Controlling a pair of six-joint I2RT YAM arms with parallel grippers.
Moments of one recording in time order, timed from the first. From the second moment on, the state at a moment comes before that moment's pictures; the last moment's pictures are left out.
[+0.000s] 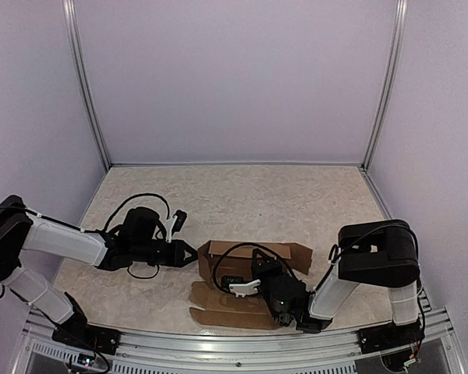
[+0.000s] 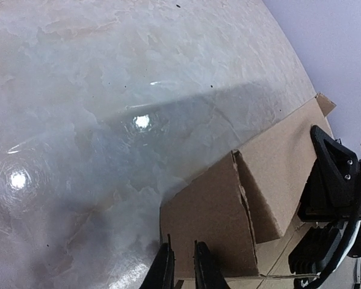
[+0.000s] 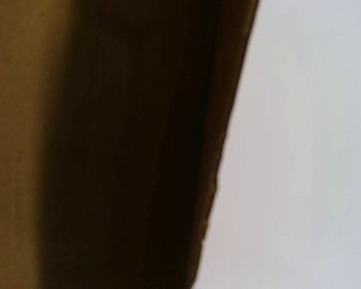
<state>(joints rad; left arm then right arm) -0.71 1.48 0.53 0.32 0.33 -0.54 1.33 2.12 0.64 1.42 1.03 -1.62</state>
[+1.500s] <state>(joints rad) -1.02 1.42 0.47 0.34 -0.04 -0.50 1.40 2.11 0.59 1.44 1.10 -1.63</state>
